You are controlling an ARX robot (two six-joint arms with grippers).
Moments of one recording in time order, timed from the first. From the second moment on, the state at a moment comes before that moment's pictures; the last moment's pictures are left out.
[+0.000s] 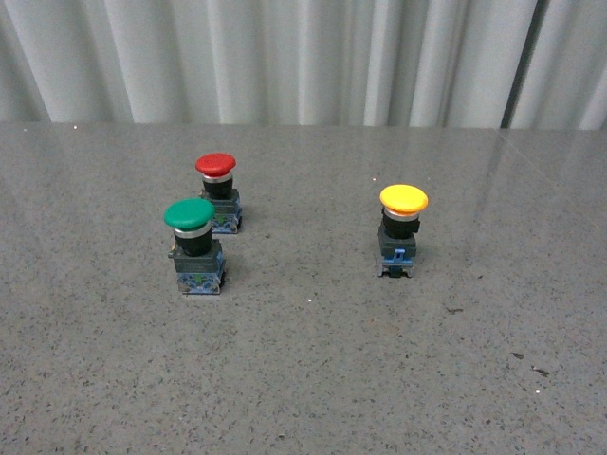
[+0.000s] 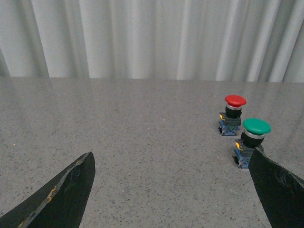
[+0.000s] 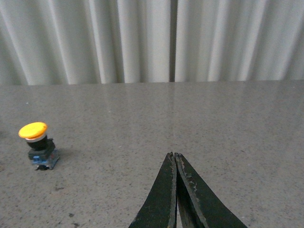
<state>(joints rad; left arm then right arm) 0.00 0.01 0.01 0.00 0.00 0.00 -0.01 0.30 0.07 0.23 0.01 0.01</state>
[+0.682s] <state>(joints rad) 0.00 0.01 0.01 0.00 0.00 0.00 0.00 0.00 0.01 0.01 0.00 0.01</state>
